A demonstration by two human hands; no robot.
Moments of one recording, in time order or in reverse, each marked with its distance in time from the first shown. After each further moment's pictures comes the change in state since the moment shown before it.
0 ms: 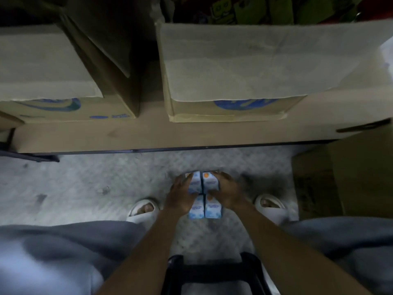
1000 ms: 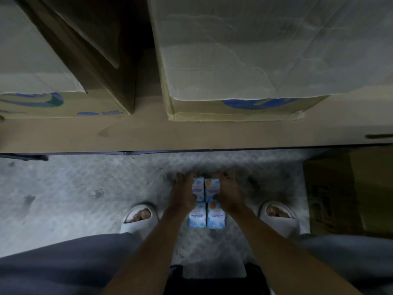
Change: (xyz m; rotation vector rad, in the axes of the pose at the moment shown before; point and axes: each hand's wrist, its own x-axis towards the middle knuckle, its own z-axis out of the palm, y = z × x) left_hand 0.044 -0.004 0.017 -0.001 0.107 0.032; right_hand 0.011 -0.018 0.003 0.130 0.133 -0.197
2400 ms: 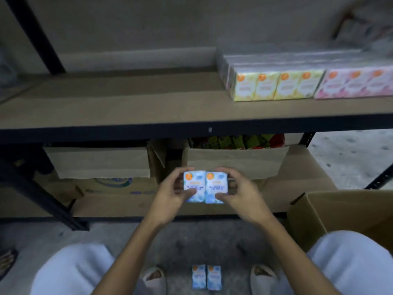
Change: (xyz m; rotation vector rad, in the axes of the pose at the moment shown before) left_hand -0.229 0.161 -0.259 -0.721 0.338 0.621; right_hand -0.192 -0.246 -0.193 0.150 0.280 -0.435
